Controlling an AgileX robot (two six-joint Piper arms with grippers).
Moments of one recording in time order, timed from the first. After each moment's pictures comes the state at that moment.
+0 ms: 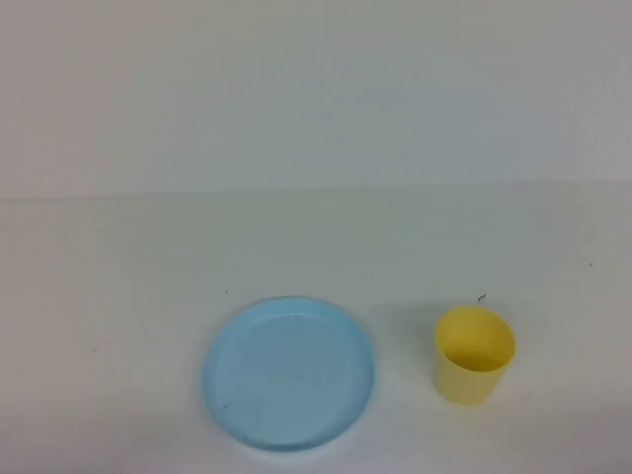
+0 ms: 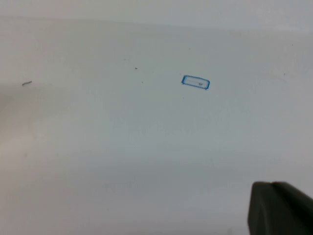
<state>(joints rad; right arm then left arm) -0.11 -0.01 0.03 0.00 0.43 -0.10 -0.01 -0.03 0.03 -0.11 0.37 0.27</state>
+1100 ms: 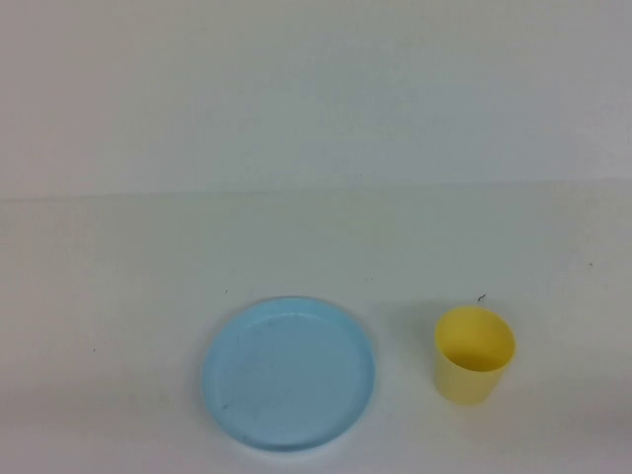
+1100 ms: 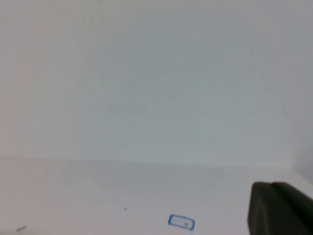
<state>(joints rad) -0.11 -0.01 0.03 0.00 0.06 -0.10 -0.01 -0.03 0.03 -0.05 -0.31 0.28</state>
